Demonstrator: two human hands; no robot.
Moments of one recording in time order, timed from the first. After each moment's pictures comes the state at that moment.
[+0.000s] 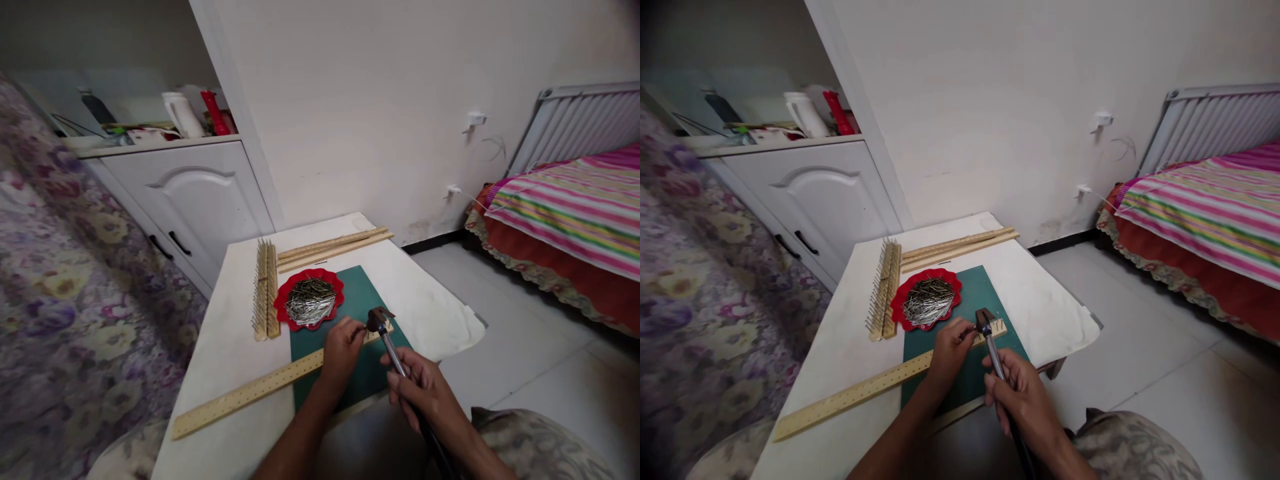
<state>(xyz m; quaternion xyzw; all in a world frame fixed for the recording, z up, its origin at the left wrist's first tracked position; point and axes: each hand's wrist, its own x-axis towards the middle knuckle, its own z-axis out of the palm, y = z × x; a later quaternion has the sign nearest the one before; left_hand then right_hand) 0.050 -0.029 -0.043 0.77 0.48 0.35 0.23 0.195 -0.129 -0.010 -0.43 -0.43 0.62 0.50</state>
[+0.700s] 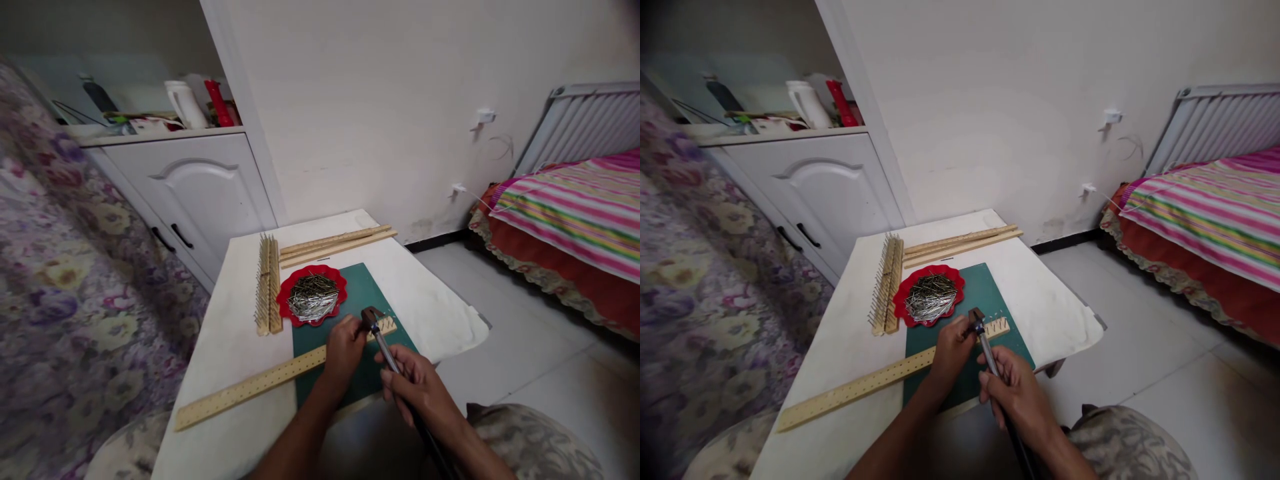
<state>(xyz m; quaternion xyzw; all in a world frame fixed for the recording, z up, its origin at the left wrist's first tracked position) 0.051 -0.028 -0.049 0.76 0.51 0.34 0.21 0.186 -0.122 -0.013 -0.43 -0.46 0.63 0.47</state>
